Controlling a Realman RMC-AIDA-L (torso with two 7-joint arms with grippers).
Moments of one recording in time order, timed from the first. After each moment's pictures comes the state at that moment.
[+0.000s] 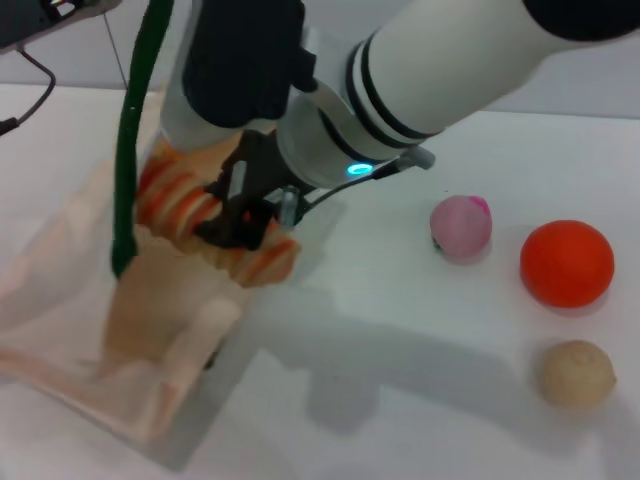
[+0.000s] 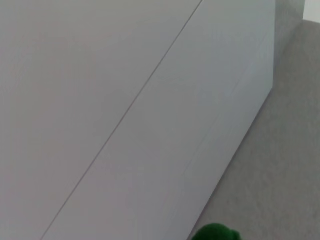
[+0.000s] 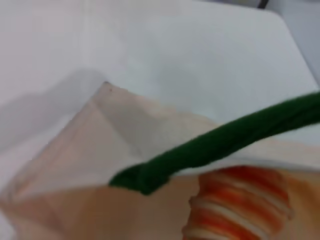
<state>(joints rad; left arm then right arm) -0.67 -1.88 0.42 0.50 -1.49 -1.80 1.30 1.09 2.04 -1.93 -1.16 0.91 1.08 -0.64</state>
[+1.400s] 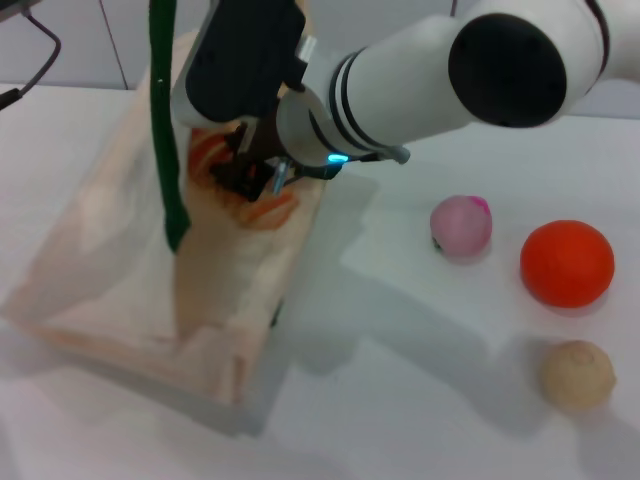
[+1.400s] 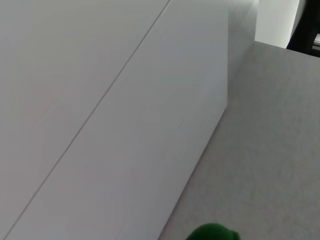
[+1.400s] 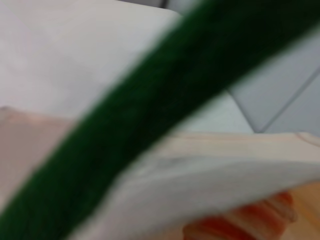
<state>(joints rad) -0.71 -1.88 0.40 0.47 -1.55 -1.88 1.30 1.19 2.04 -2.14 -0.86 0.86 0.66 -0.45</state>
